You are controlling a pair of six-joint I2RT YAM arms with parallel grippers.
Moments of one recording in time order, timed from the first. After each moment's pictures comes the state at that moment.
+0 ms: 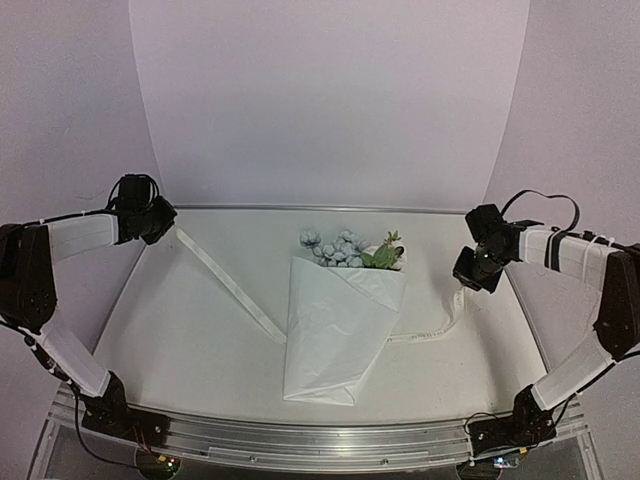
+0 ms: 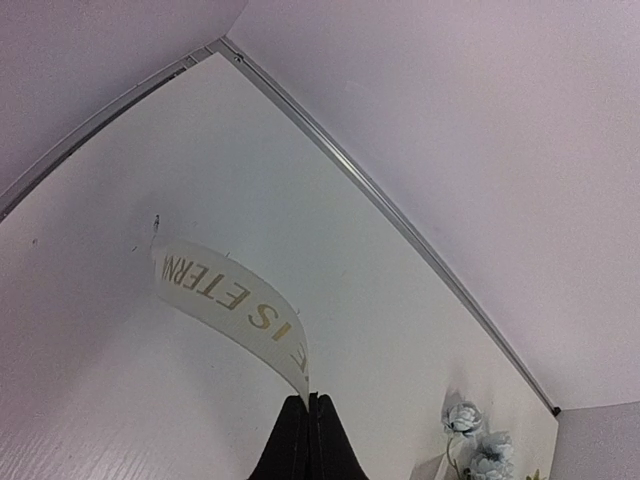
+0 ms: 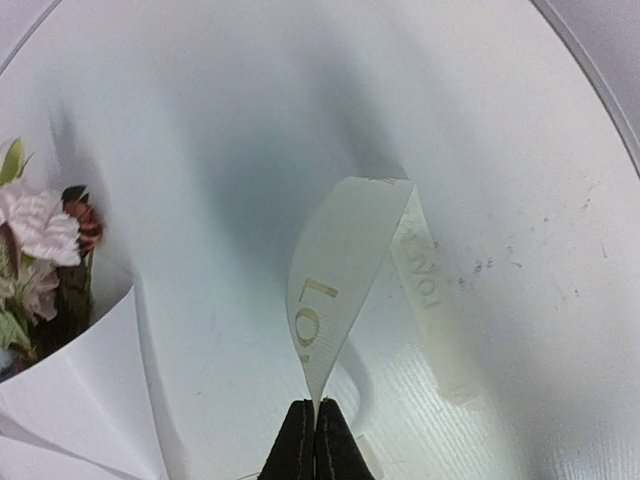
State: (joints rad) left arm -0.10 1.56 1.06 -0.06 -0.04 -0.83; right arm 0.28 1.50 1.03 -0.65 0.16 0.77
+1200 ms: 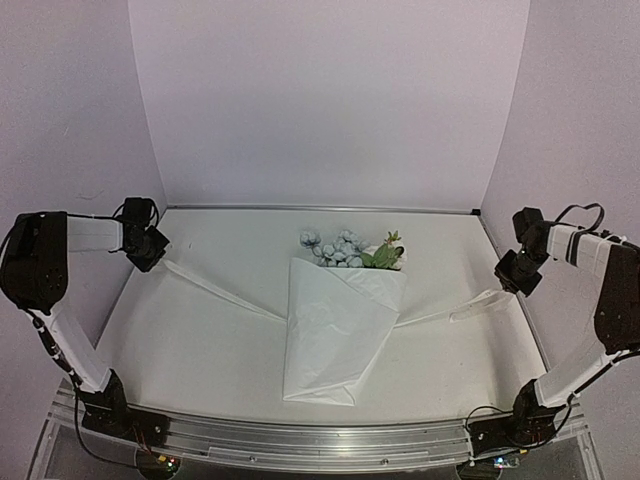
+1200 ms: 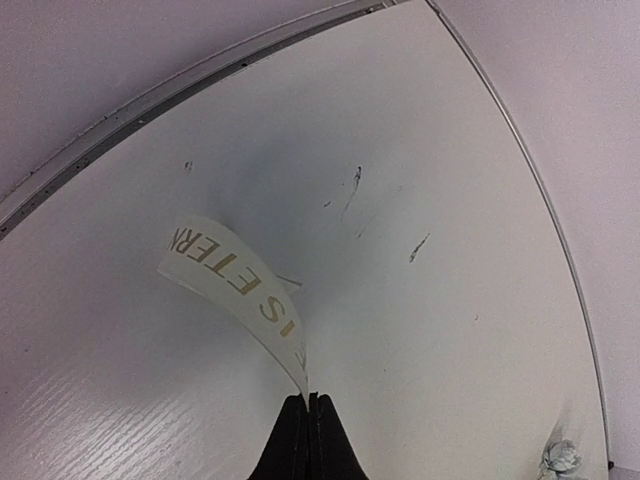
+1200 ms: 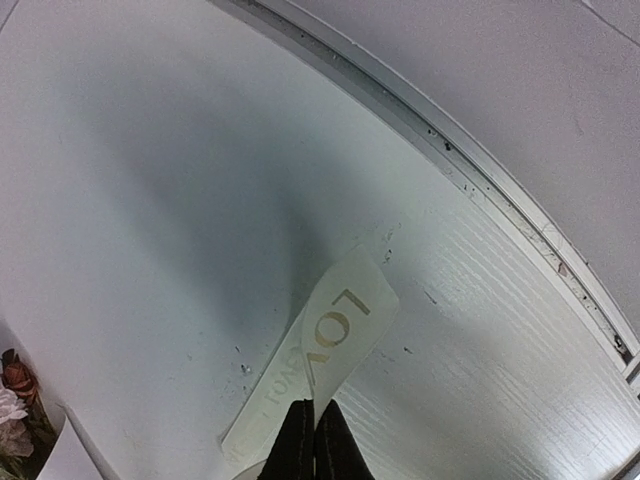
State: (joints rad) left arm -0.02 1.70 1.03 -0.18 -0.13 -0.91; right arm -0.08 1.50 1.03 -0.72 0.14 0.77
